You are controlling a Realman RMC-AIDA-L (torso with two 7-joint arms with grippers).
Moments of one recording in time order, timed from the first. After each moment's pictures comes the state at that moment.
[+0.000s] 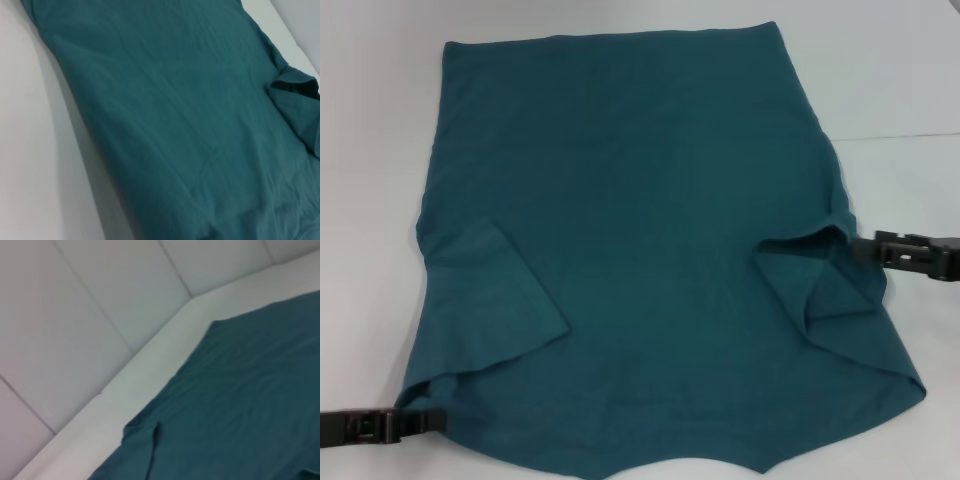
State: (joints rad) left arm -0.46 -2.09 0.50 0.80 2.43 1.57 -2.04; right arm 0.48 1.90 -0.51 -0.55 -1.99 -1.53 1.76
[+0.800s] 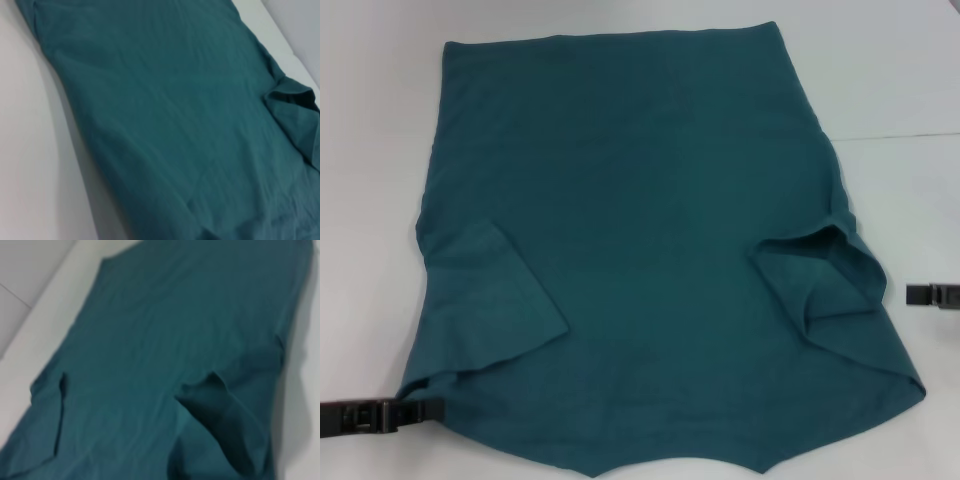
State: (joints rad) left arm -0.46 -2.09 0.48 0.81 2.42 1.58 -2.04; right arm 0.45 1.88 -0.51 -0.70 -2.24 -1.50 2.08
